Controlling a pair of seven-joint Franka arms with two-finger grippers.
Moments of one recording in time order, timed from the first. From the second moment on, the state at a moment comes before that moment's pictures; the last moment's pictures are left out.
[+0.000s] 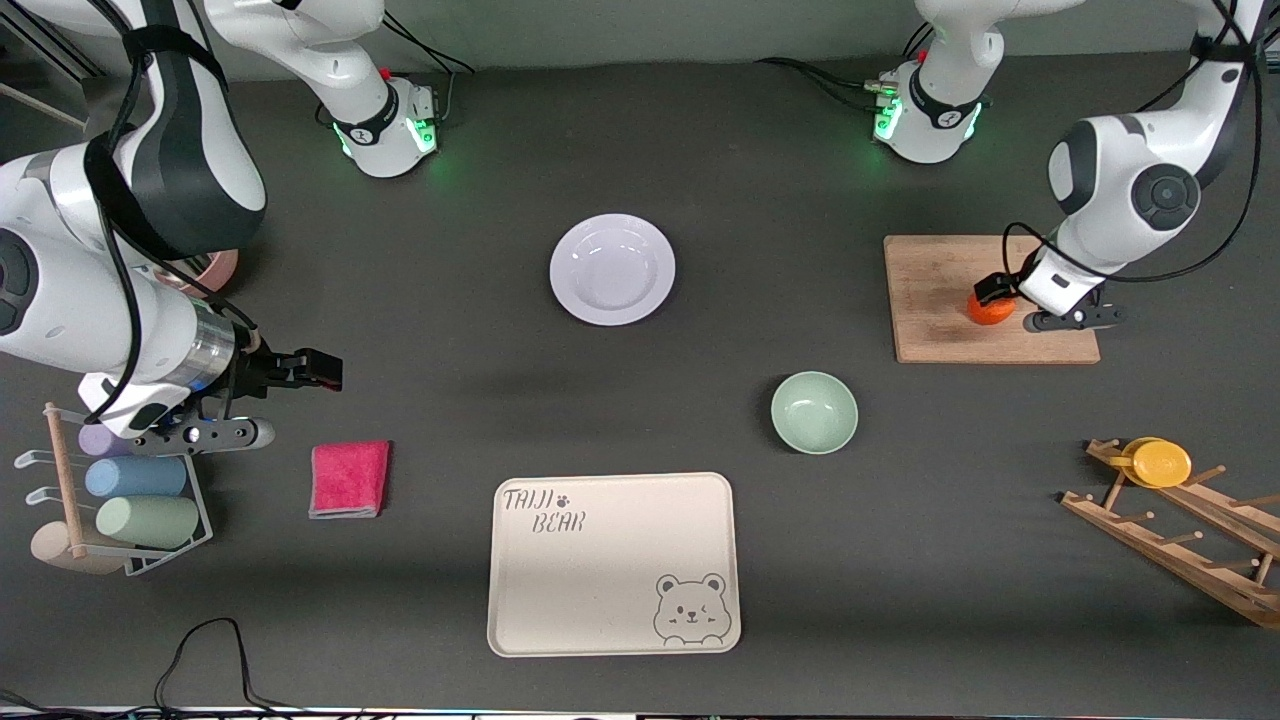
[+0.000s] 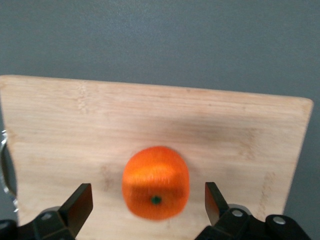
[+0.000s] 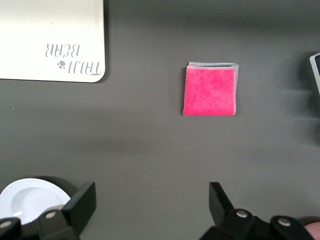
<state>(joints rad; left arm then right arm) 0.10 0.00 0.01 -2.62 0.07 2.52 -0.03 0.09 0.29 0.09 -1.48 0.01 1.67 0.13</state>
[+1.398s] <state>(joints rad) 0.10 0.05 0.01 -2.62 0.07 2.54 -0.08 0.08 0.22 -0.08 -1.86 0.71 1.67 -0.10</state>
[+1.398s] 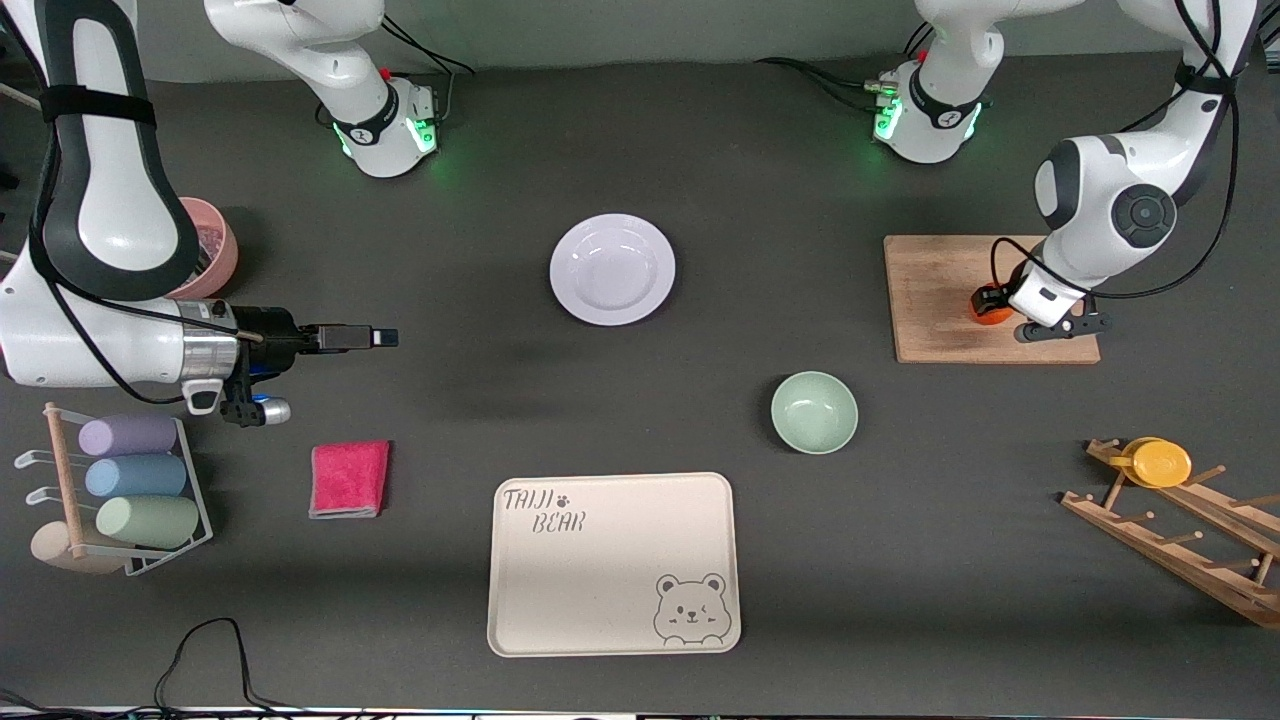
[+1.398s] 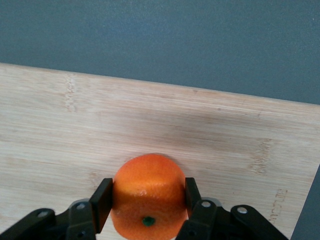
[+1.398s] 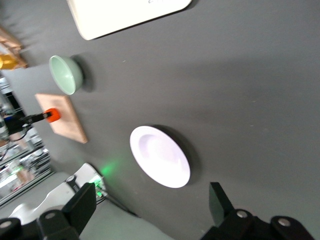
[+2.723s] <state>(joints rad) 0.00 -0.04 -0.07 -1.76 -0.01 1.47 -0.12 0.12 0.17 -0.11 -2.35 1.10 1.84 -0.68</state>
